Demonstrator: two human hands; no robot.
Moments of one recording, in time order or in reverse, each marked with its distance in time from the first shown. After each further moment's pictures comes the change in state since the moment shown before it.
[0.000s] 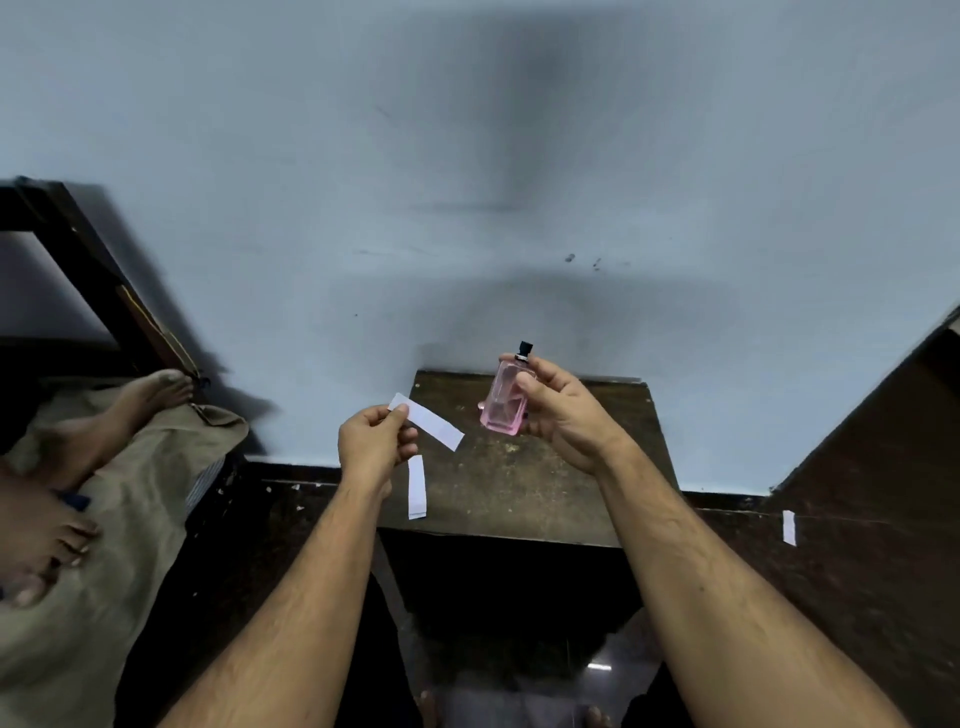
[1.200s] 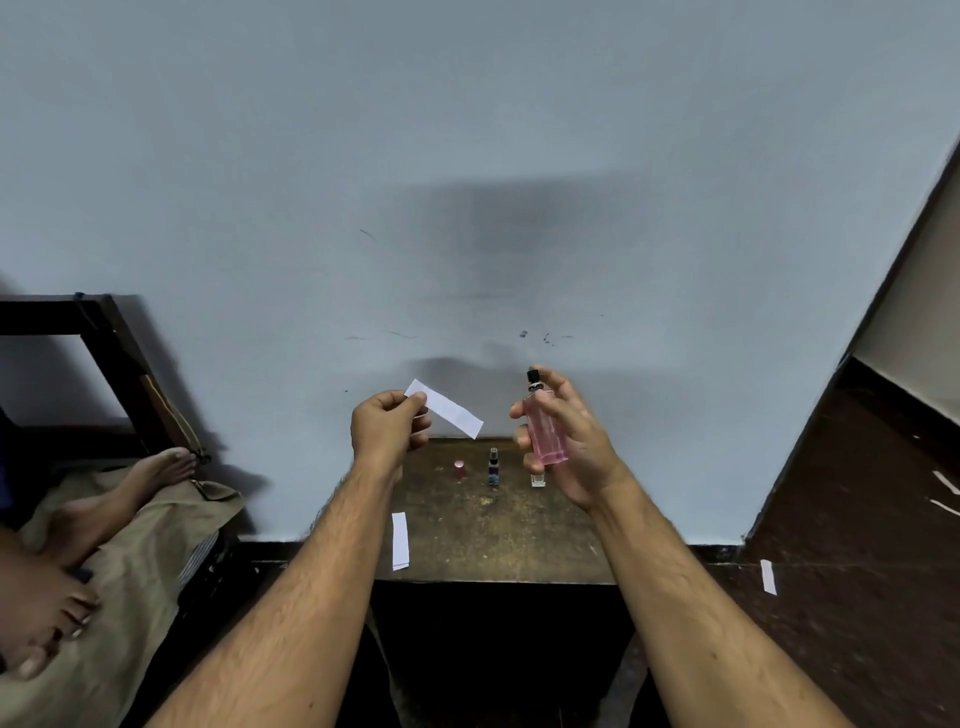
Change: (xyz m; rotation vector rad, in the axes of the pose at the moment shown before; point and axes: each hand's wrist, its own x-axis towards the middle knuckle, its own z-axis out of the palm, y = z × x) left_hand -0.084 0.098 0.044 0.018 -0.102 0.237; right_hand -0.090 -0.075 0.017 0.161 0.042 -0.214
